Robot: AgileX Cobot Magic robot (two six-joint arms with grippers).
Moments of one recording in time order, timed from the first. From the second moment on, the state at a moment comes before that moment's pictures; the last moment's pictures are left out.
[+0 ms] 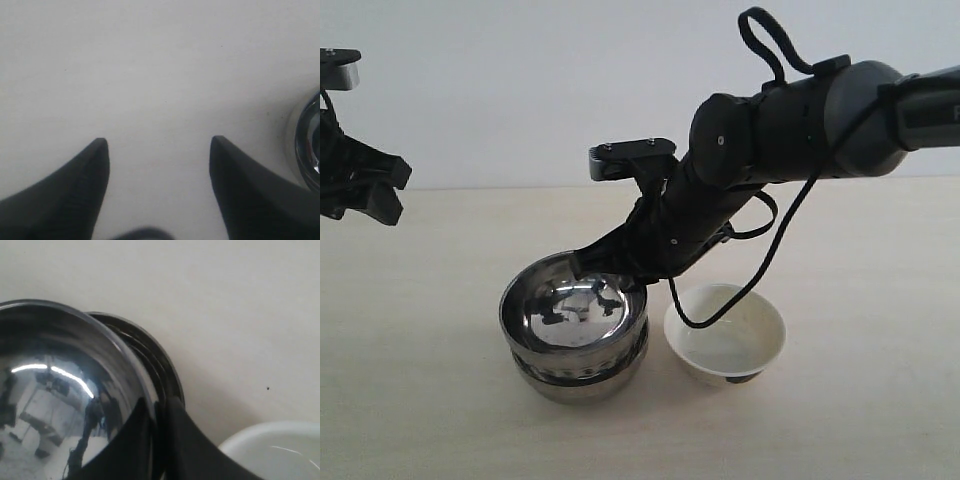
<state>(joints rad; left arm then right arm) -0.11 1.61 -1.28 -0.06 0.85 0.13 0.64 1.93 -1.39 0.27 0.55 -0.09</state>
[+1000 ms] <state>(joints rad) -0.11 1.61 -1.28 -0.07 0.86 0.13 0.47 1.89 -1.39 0.08 0.74 0.09</state>
